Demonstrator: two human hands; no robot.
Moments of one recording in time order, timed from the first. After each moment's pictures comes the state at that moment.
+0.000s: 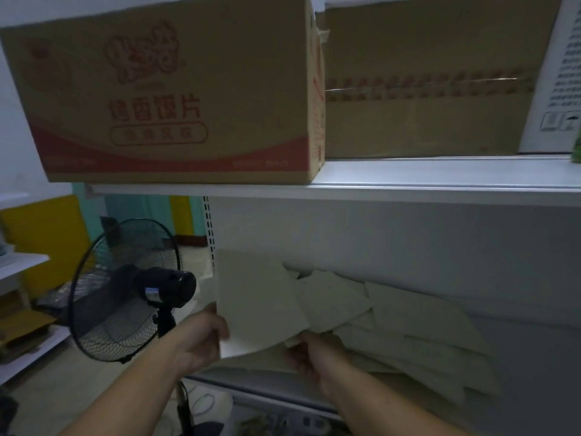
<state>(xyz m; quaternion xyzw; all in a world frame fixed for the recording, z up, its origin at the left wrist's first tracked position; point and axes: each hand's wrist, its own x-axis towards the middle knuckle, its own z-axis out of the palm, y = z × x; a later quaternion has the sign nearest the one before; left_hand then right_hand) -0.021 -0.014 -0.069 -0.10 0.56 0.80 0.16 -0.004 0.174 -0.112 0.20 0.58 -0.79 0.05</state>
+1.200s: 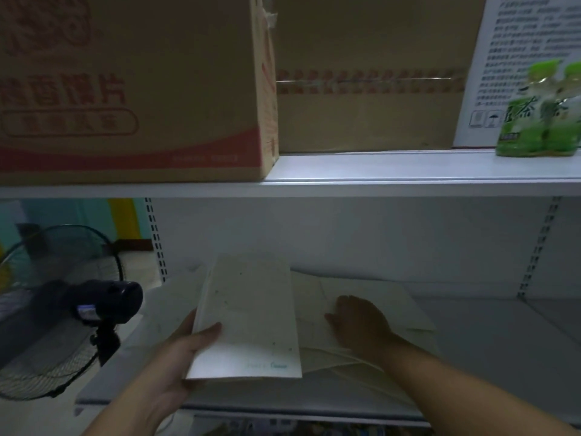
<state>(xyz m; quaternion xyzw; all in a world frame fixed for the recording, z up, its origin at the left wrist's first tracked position) -0.003 0.025 -0.073 -0.01 0.58 0.80 0.14 -0.028 0.316 -0.118 0.09 0.99 -0.07 -0.09</state>
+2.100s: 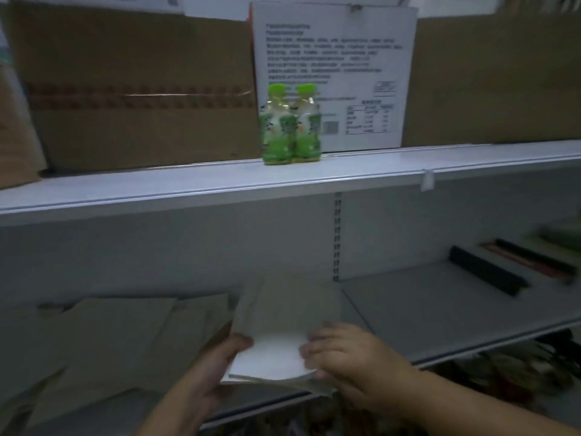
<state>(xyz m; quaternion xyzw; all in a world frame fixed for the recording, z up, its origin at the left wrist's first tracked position) 0.109 0.382 -0.083 0.07 0.58 0.76 0.27 0.223 0.585 -0.079 -0.23 0.95 -0.14 -0.19</state>
